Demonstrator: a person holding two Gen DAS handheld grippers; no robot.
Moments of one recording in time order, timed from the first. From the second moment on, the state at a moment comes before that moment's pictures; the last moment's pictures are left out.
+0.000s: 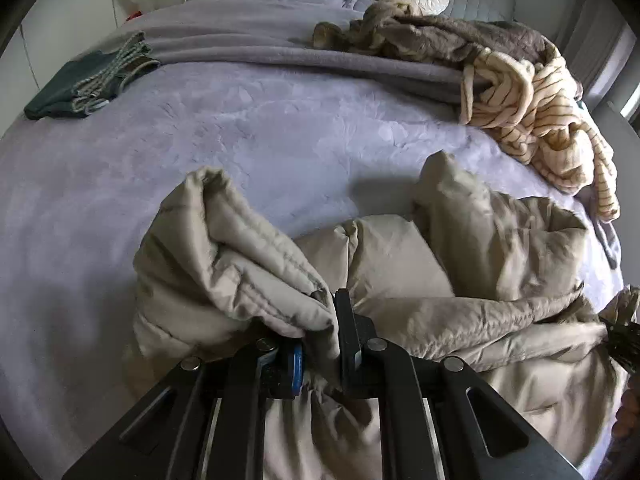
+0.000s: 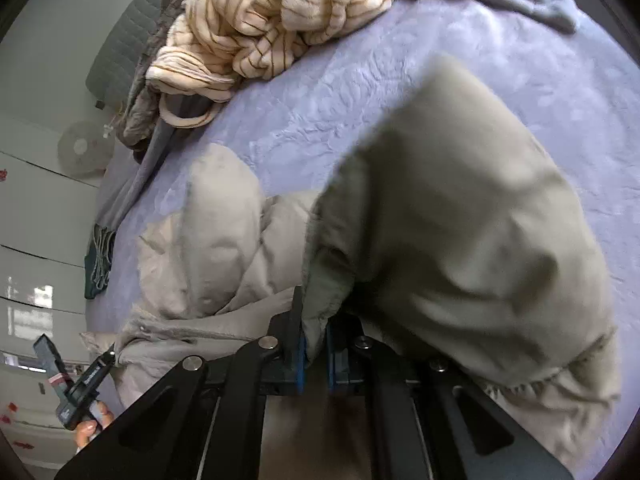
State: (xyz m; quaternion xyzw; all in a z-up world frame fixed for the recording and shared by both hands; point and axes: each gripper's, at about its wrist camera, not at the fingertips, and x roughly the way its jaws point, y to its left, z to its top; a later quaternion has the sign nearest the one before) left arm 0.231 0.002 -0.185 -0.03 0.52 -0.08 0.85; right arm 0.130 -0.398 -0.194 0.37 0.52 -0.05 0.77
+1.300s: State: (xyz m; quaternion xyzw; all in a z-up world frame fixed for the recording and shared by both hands) left arm 0.256 -0.027 -0.198 0.07 0.45 -0.07 0.89; right arm 0.155 -0.383 -0.184 0.17 0.51 -0.07 0.84
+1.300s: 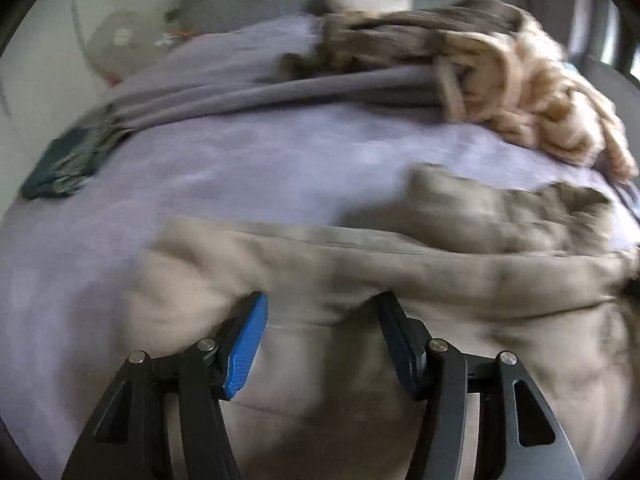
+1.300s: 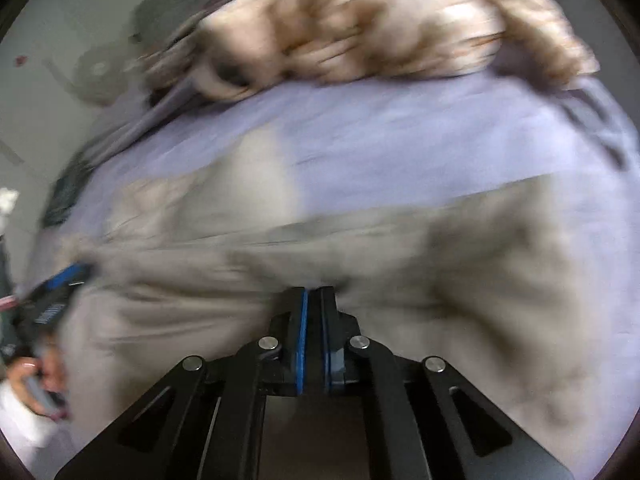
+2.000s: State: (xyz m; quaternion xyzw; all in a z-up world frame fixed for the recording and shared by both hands) left arm 0.275 0.010 -0.207 0.05 0.48 -0.01 0.87; right arm 0.151 -0.446 -0.204 0.24 0.52 -0.18 0.80
